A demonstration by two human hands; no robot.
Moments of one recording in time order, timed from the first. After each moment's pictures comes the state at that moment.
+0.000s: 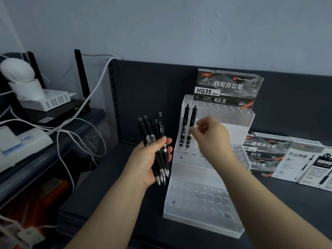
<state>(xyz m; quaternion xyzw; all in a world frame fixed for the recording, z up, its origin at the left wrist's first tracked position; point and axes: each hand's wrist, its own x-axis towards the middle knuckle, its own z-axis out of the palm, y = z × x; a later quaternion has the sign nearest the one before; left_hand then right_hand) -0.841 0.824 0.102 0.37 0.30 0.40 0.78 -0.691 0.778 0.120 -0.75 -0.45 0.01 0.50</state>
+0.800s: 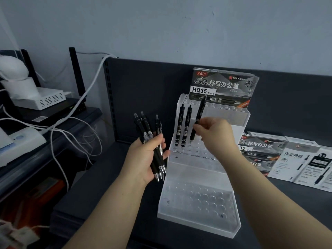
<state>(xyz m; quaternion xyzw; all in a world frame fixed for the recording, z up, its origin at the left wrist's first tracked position) -0.827 0.829 0.098 0.37 0.31 0.45 0.76 -0.663 0.775 0.127 -0.75 -0.43 0.05 0.49</state>
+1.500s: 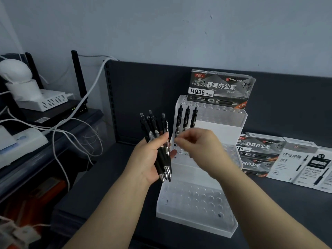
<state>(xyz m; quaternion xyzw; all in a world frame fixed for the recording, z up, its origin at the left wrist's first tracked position) -0.822 0.812 0.110 0.37 0.27 0.42 0.78 -0.704 0.748 0.128 -0.69 -0.53 0.16 0.47</state>
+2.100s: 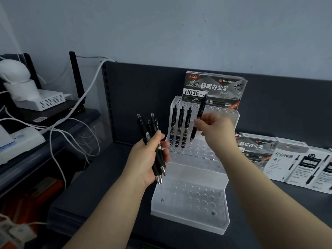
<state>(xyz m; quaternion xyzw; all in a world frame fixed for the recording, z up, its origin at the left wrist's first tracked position) -0.821 0.798 0.111 0.39 0.31 0.43 0.75 -0.648 0.762 0.134 -0.71 -0.41 0.07 0.57</state>
